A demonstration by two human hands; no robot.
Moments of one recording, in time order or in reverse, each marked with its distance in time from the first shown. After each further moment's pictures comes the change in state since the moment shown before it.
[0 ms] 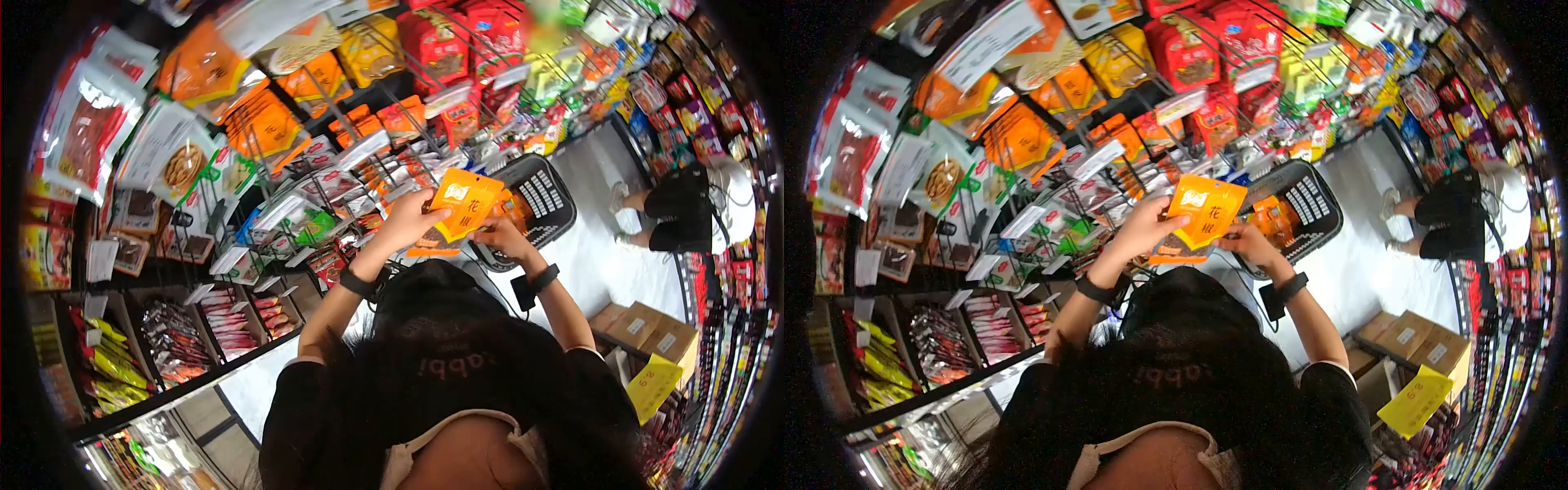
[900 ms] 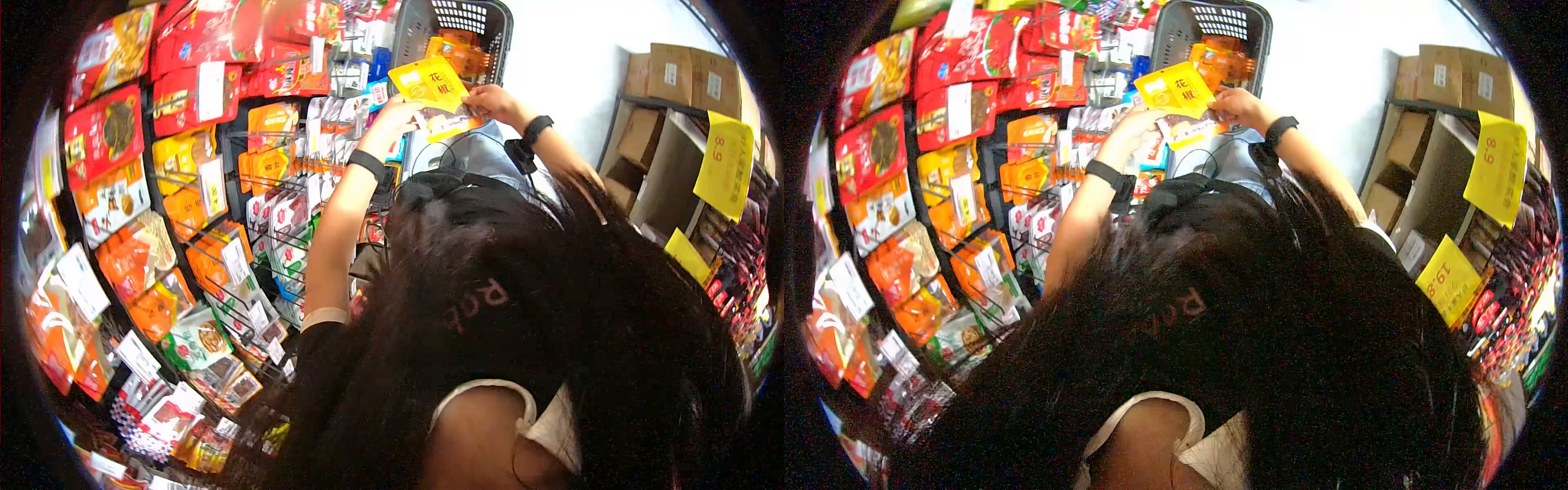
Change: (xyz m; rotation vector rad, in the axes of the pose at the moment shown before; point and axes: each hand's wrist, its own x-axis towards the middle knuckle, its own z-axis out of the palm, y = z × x) left_hand 0.142 -0.049 0.218 -0.292 -0.674 -0.699; right_hand -0.079 0.206 -0.106 0.772 0.635 0.272
